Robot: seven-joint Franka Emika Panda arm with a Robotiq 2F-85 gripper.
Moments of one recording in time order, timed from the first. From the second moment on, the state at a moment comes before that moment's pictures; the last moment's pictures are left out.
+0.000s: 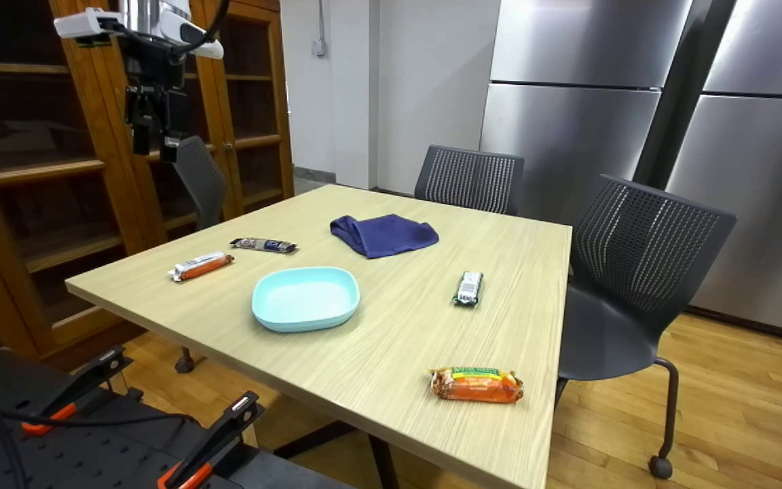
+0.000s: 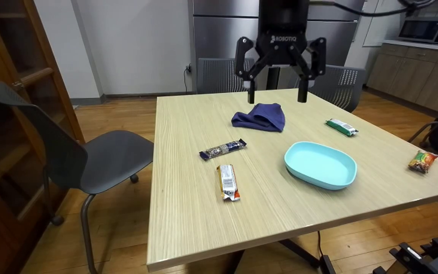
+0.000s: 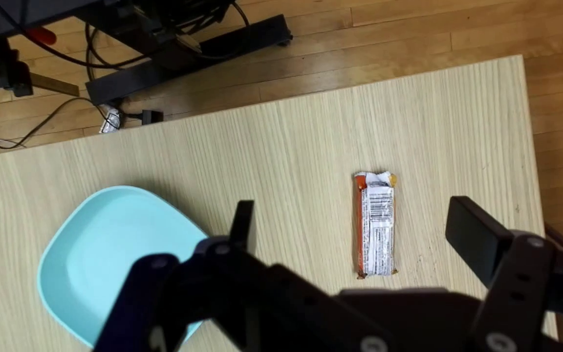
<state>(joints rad) 0.17 0.05 0.22 -2.22 0.13 2.07 0.56</state>
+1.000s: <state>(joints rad) 0.21 0.23 0.21 -2.11 0.11 2.09 0.59</state>
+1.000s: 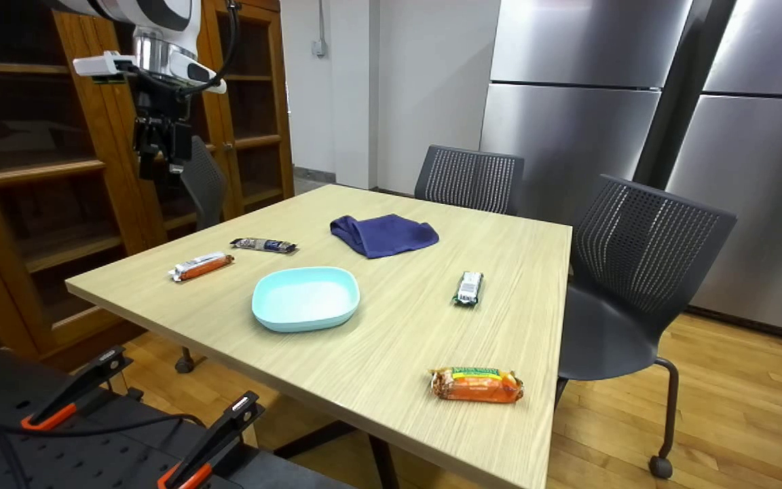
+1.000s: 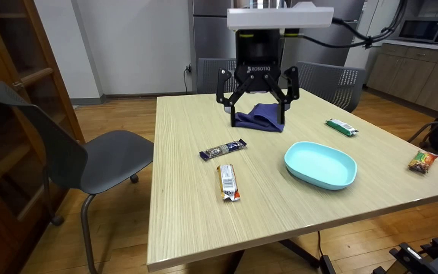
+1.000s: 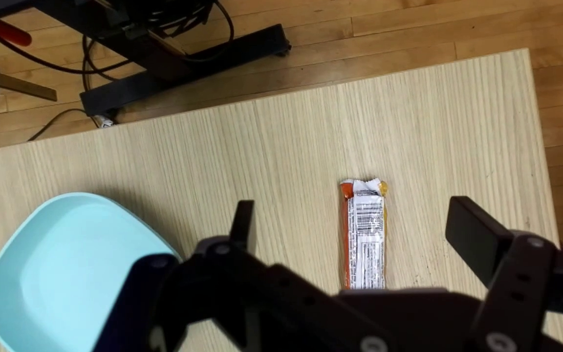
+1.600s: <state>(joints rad) 0.27 0.45 0.15 -2.08 0.10 2.34 0.61</state>
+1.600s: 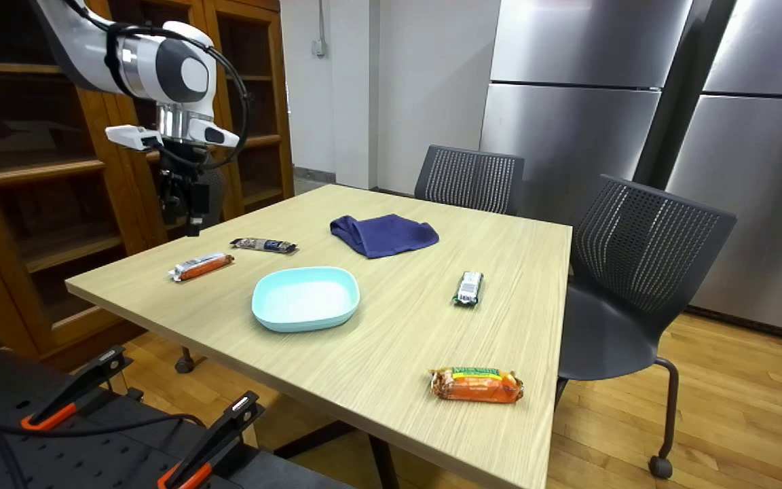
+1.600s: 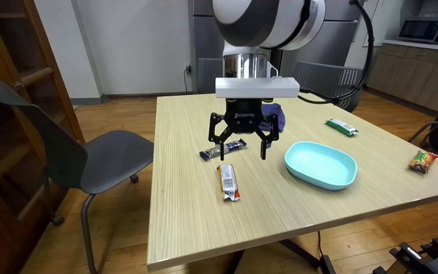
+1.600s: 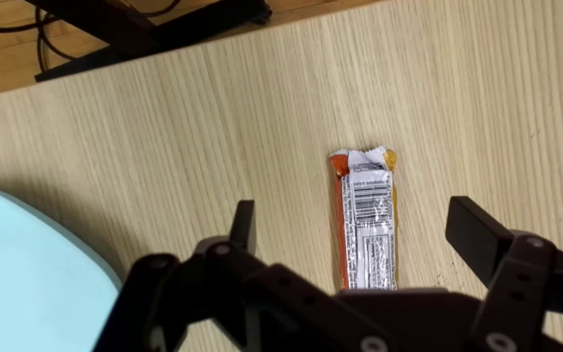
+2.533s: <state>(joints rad) 0.38 0.67 0.05 -1.95 0.07 2.45 0.72</state>
